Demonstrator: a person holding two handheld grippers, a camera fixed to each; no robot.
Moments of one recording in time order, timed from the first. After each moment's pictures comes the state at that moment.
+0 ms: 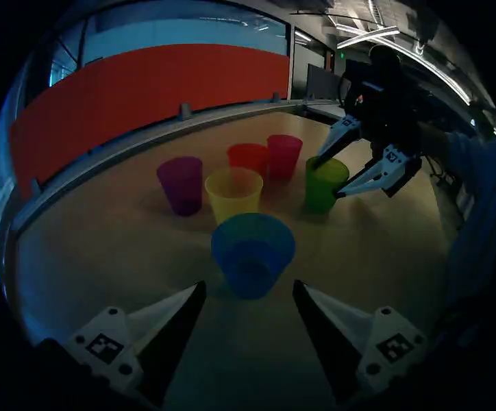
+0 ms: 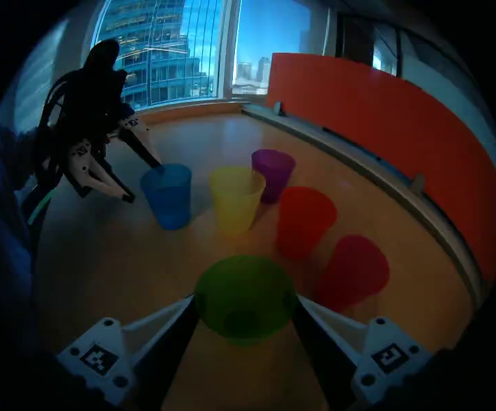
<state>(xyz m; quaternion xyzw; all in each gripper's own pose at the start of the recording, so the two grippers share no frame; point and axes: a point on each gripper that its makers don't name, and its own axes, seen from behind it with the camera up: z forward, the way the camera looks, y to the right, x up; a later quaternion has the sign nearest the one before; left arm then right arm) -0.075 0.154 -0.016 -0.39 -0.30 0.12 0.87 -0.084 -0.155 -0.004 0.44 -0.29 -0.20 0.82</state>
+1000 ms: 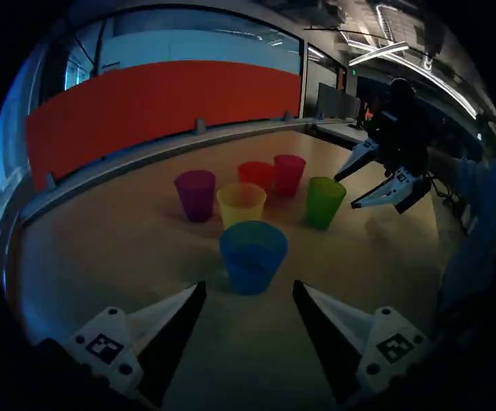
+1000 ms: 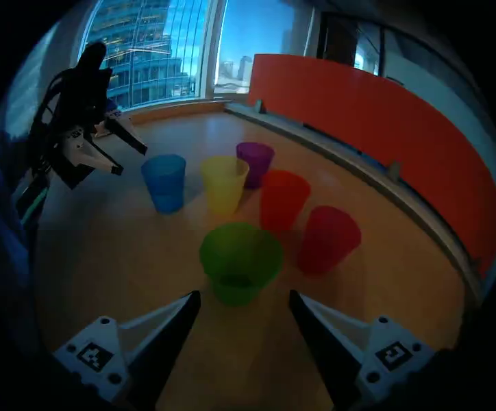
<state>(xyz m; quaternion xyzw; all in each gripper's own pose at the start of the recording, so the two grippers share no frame) -0.047 0.138 -0.036 -0.36 -0.27 0.08 0.89 -0.074 -0.105 -0.037 0.39 -0.29 -0.20 0.85</state>
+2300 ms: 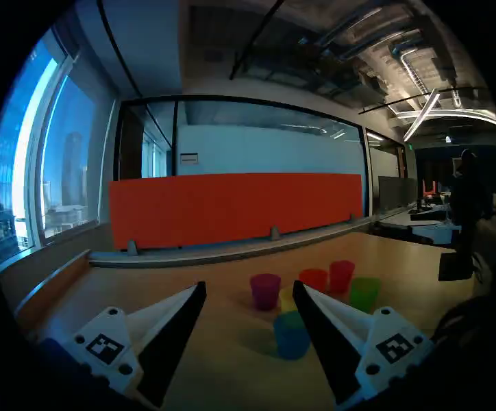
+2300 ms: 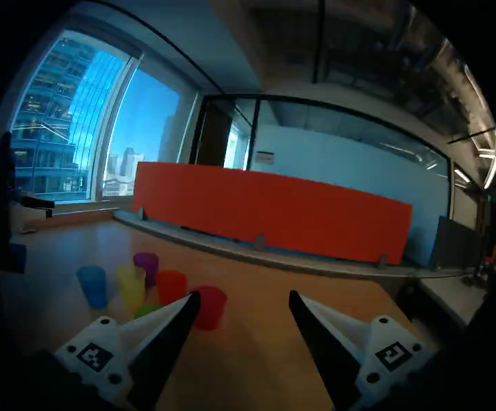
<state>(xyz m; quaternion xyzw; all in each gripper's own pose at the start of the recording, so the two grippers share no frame) 0.082 0.084 -0.048 -0.17 -0.01 0.02 0.99 0.070 -0.019 -0.030 0.11 -0.03 -0.08 0.99</state>
